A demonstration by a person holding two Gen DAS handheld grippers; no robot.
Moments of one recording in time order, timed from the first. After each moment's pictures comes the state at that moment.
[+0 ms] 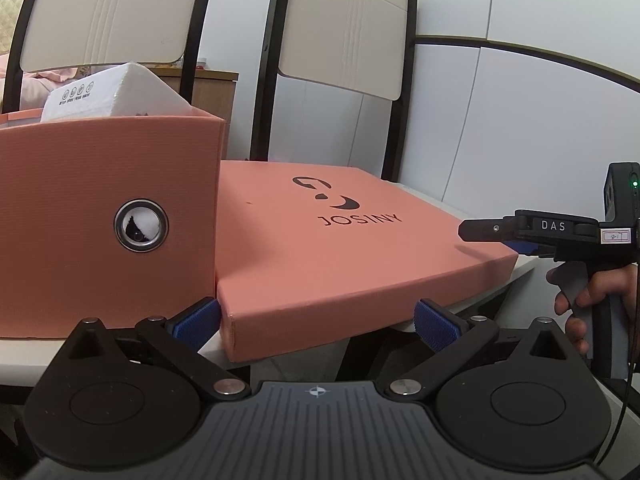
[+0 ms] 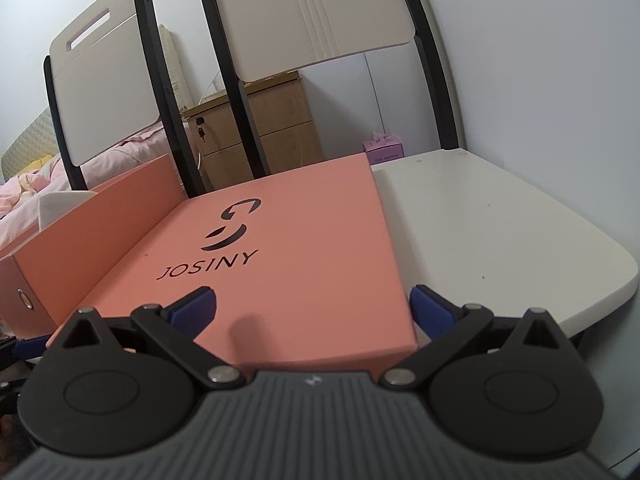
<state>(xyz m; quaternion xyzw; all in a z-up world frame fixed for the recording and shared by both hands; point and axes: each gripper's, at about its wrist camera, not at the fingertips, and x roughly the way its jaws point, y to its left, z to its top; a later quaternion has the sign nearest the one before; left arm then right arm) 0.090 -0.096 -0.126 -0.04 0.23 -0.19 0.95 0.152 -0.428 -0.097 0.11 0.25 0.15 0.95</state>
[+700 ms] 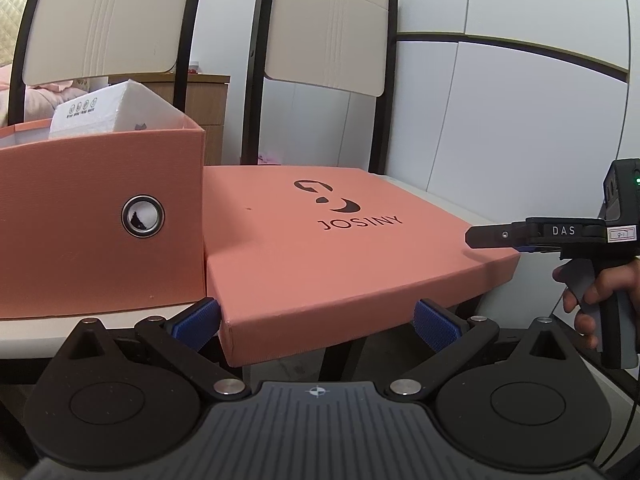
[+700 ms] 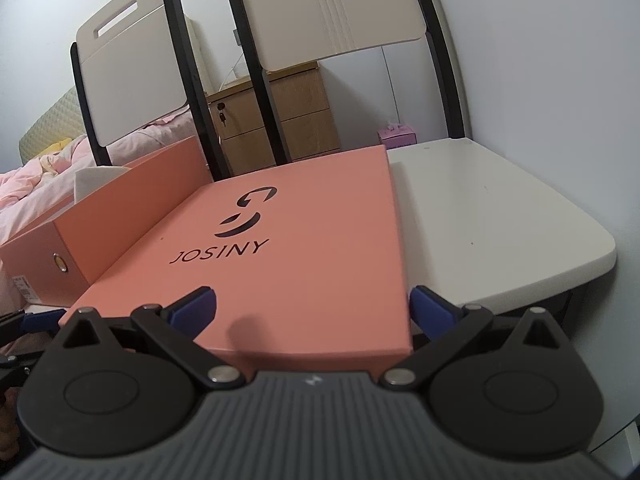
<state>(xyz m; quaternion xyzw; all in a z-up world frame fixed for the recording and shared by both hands) 0.071 -0.094 -0.117 -0.02 0.23 -0.19 0.95 0.114 -0.435 -0.089 0.10 0.26 0.17 0.94</state>
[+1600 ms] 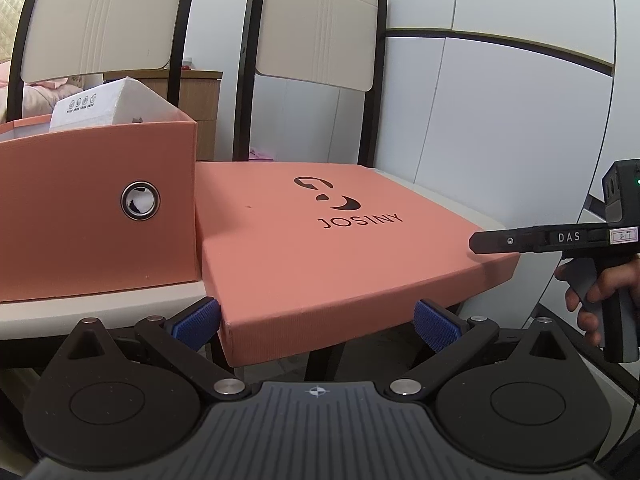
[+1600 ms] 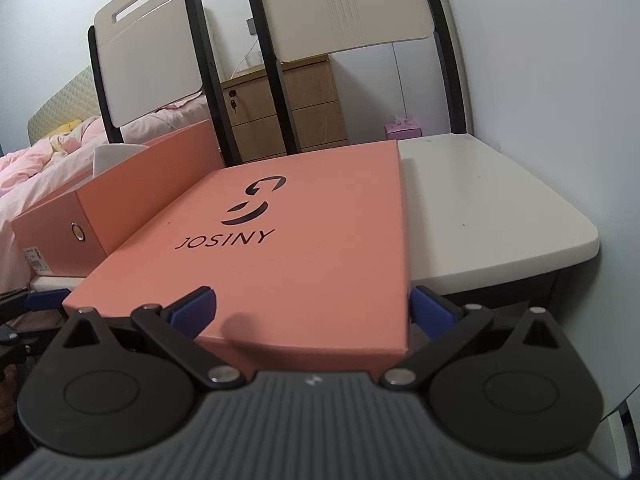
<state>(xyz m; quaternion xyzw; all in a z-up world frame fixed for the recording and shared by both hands) 0.059 -0.092 -0.118 -0.02 0.24 -0.20 0.95 0.094 -0.438 -0.084 0.08 0.27 0.19 0.94</state>
